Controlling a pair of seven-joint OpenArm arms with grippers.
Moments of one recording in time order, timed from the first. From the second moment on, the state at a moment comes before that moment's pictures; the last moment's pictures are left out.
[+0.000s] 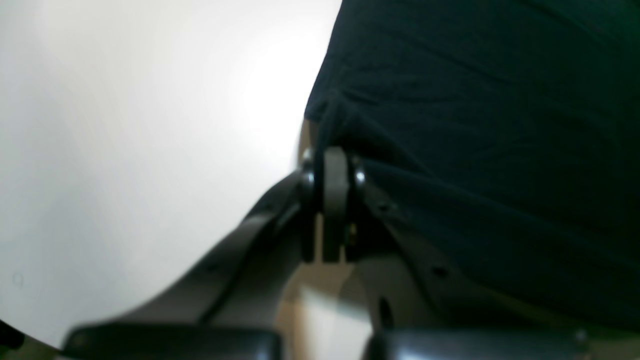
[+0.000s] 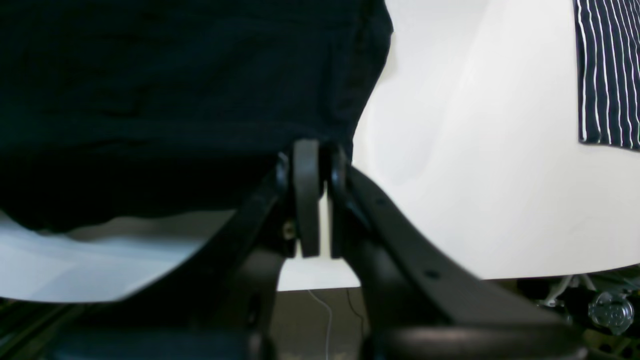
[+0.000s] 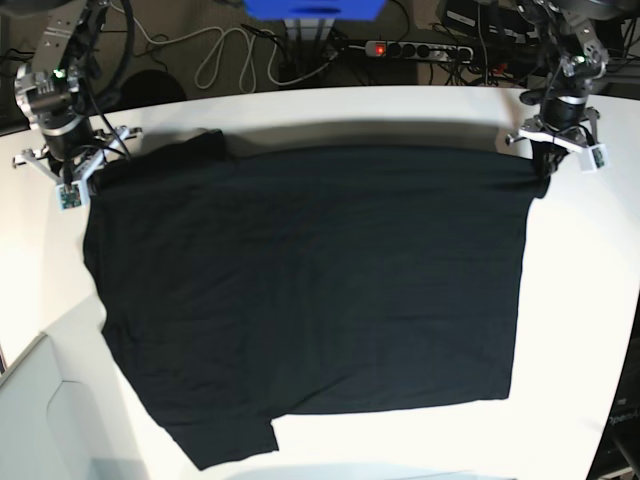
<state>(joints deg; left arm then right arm) 31.4 -9.6 -37.5 106.4 -33.4 -16.7 34.9 -25.4 7.8 27.8 123.5 7.6 27.0 -54.2</state>
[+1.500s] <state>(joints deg) 26.8 -8.3 -37.2 106.1 -33.2 -16.5 34.9 -27.9 3.8 27.8 122.6 7.8 34.7 -65.1</state>
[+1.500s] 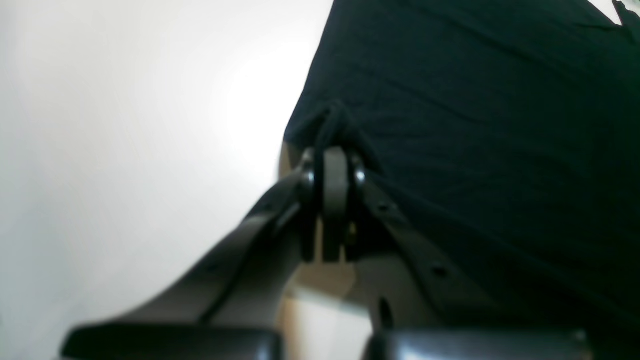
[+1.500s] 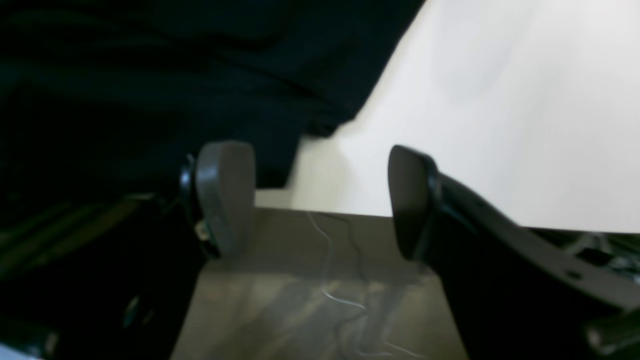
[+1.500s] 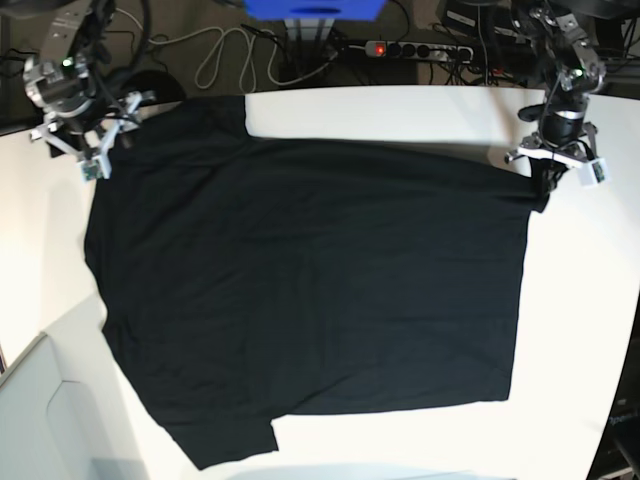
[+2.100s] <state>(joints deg) 26.9 -8.3 -37.2 106.1 -33.2 -16.5 35.0 -21.5 4.0 26.4 108.2 7.6 41.6 -64.6</state>
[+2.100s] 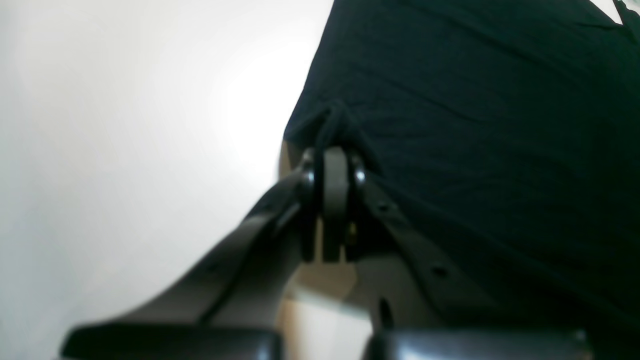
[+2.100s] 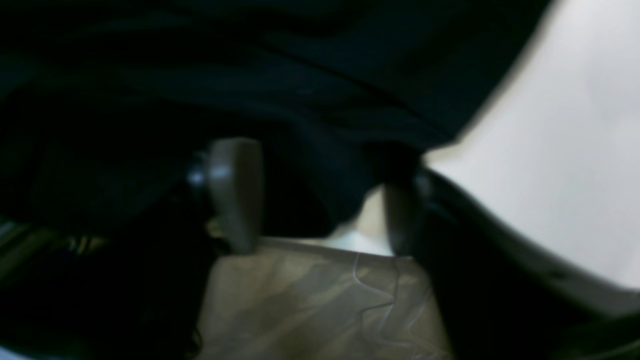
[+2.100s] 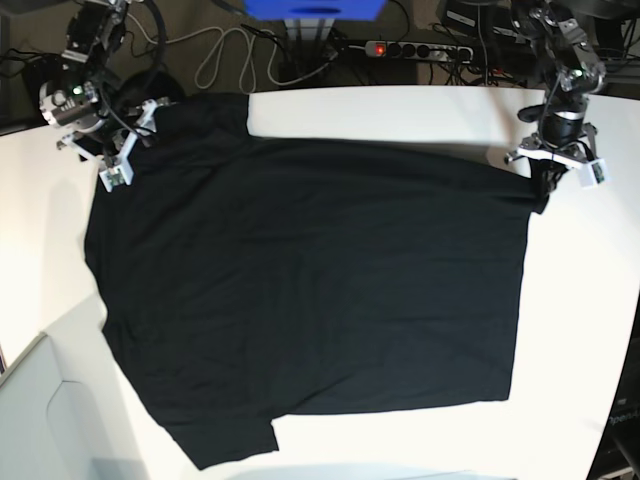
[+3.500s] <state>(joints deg) 16.6 -8.6 -37.2 102.3 -33.2 -16.3 35.0 2.6 10.3 24.1 101.5 7.6 42.6 -65.0</state>
